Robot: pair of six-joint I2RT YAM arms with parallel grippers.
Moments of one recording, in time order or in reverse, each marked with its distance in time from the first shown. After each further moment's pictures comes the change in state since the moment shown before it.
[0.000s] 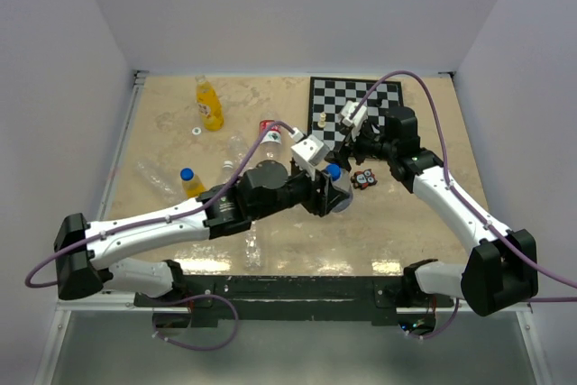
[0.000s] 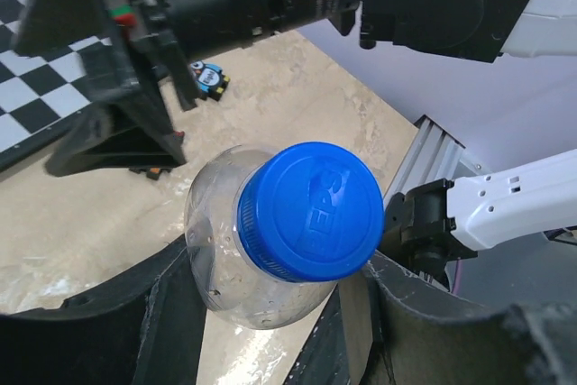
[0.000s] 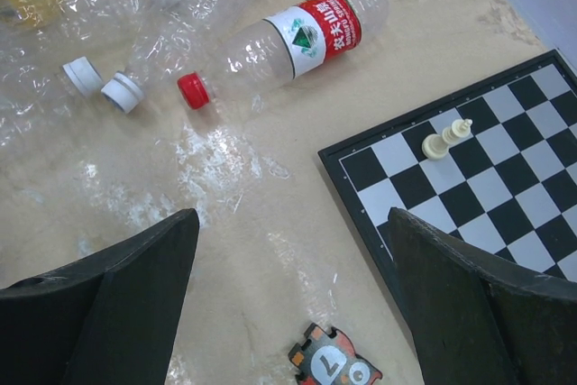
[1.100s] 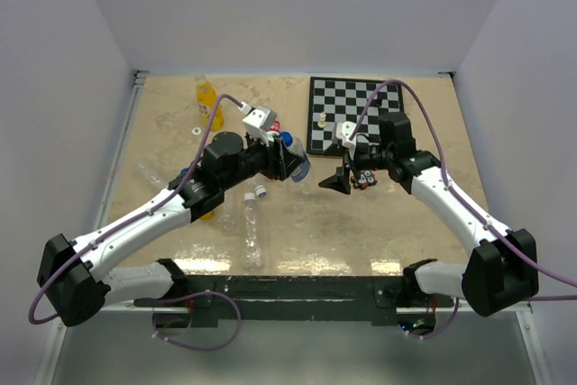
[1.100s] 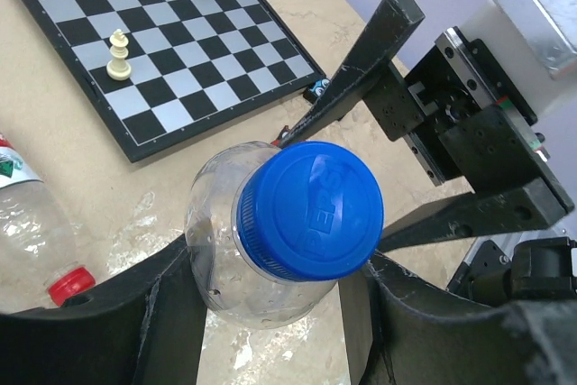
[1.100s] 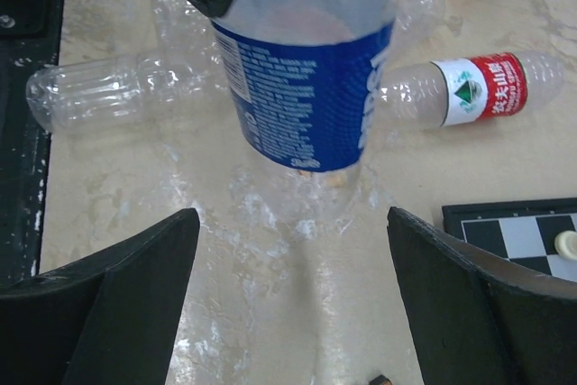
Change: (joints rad) left arm 0.417 -0.148 -0.165 0.013 0.195 -0.002; right arm 0.022 0.000 0.000 -0.162 -0.334 -0.194
